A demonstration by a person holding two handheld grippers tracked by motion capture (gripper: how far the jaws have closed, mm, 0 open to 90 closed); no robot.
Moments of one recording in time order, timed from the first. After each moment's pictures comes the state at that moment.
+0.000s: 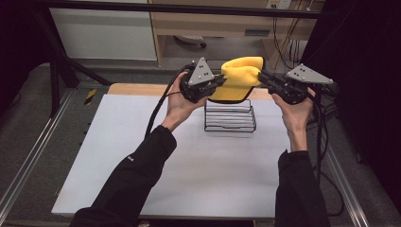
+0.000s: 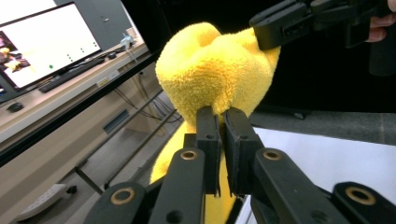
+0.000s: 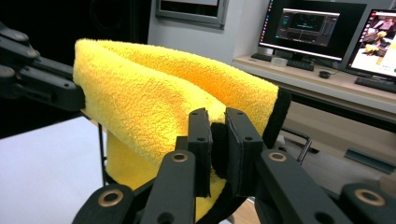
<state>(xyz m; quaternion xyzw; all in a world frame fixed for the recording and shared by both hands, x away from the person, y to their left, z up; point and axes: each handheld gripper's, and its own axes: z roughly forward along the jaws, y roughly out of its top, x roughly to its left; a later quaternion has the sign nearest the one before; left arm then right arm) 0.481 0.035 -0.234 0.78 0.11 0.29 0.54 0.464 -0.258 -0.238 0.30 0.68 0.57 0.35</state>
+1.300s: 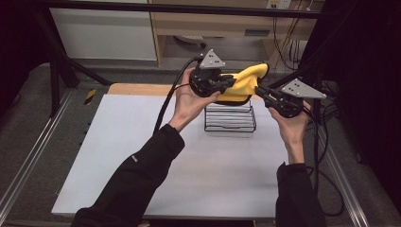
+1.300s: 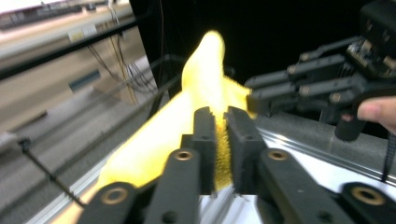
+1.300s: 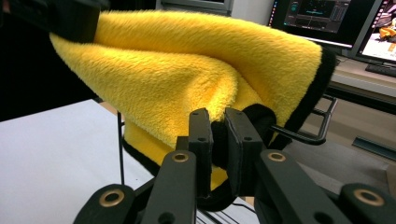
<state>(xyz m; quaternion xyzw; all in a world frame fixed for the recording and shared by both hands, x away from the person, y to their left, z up) 0.469 0.014 -0.203 0.80 0.21 0.19 0.53 0.449 -0.256 -0.269 0.30 0.69 0.56 0.34</state>
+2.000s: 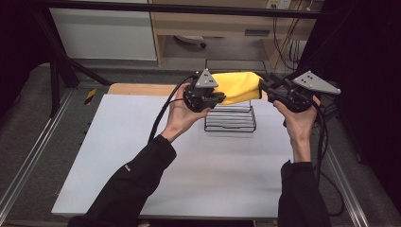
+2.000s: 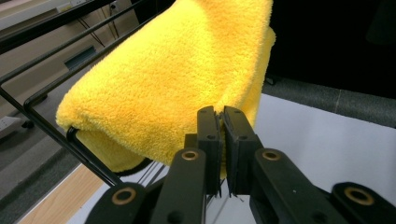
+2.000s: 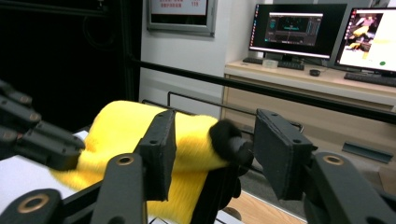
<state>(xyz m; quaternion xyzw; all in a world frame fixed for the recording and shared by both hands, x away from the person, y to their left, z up) 0.466 0.025 -0.246 0.83 0.19 0.20 0.48 0.444 -0.261 -0.240 0.33 0.65 0.59 0.35</state>
